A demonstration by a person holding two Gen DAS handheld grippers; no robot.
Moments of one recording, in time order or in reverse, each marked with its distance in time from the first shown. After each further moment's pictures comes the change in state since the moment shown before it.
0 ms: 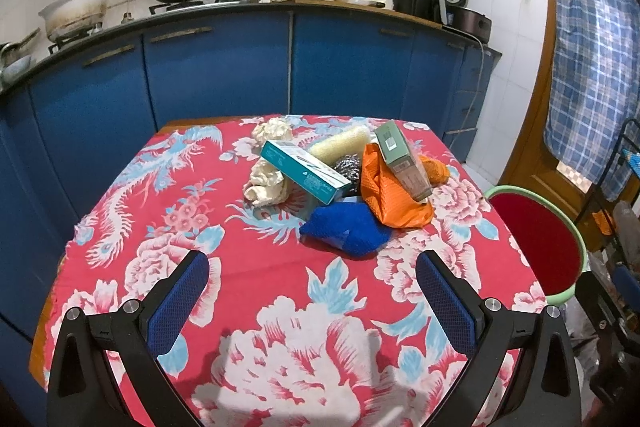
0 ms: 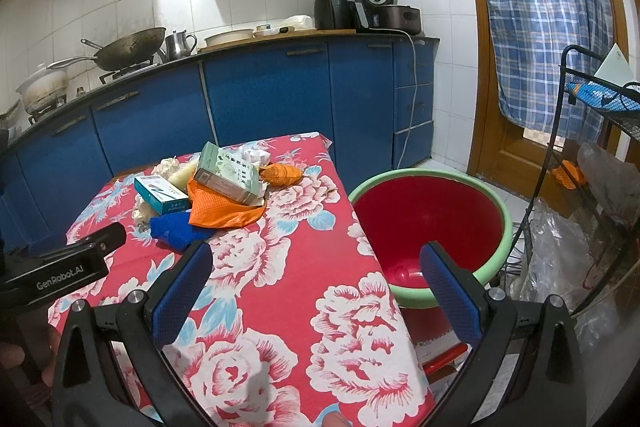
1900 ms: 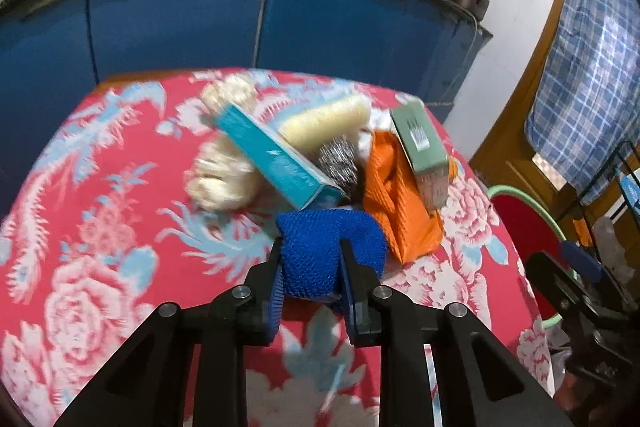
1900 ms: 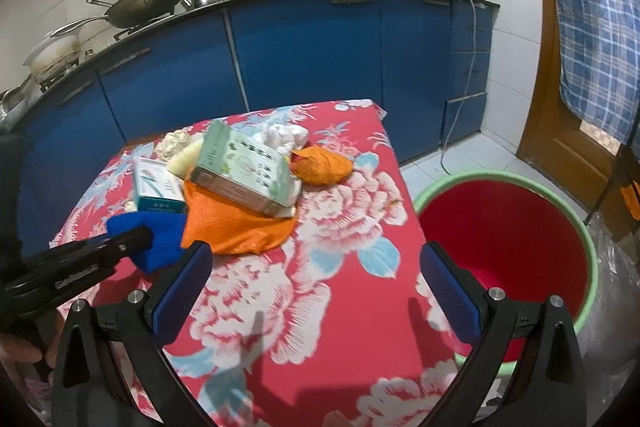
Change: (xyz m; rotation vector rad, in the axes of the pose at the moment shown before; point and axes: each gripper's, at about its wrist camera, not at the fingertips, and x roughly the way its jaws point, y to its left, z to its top) left arm 0.095 0.015 0.035 -0.062 0.171 -0.165; right arm 0.125 0.030 0.043 -0.067 0.198 0.159
